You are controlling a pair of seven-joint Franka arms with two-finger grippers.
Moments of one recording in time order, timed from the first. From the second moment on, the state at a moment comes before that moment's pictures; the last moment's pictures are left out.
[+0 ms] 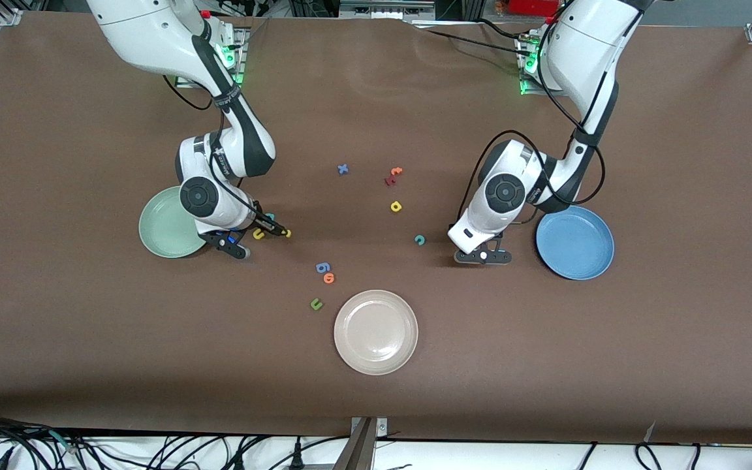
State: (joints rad) left arm -0.41 0.60 -0.06 -1.90 0.00 2.38 -0.45; right arm 0.47 0.53 -0.08 -1.98 0.20 2.31 0.74
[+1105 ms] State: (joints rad) left arm 0.01 0.55 -0.04 -1.76 0.04 1.99 0.03; right arm 0.47 0.54 -0.06 -1.99 0.21 2.33 0.76
